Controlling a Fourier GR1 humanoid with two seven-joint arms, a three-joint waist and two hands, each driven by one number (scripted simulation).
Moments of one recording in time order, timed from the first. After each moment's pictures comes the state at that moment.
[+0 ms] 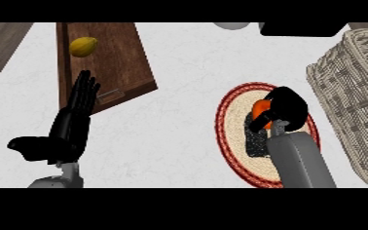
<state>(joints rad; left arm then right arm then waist) -0.04 0.09 -0.04 -1.67 0.06 0.13 0.01 -0.35 -0.04 0.04 -1.33 1.10 0.12 0.95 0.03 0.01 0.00</state>
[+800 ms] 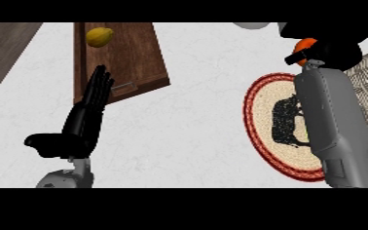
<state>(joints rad) -0.08 0.07 -0.09 -1.67 0.04 0.11 0.02 -0.80 -0.18 -0.30 -0.97 1.35 -0.24 1.09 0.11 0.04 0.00</state>
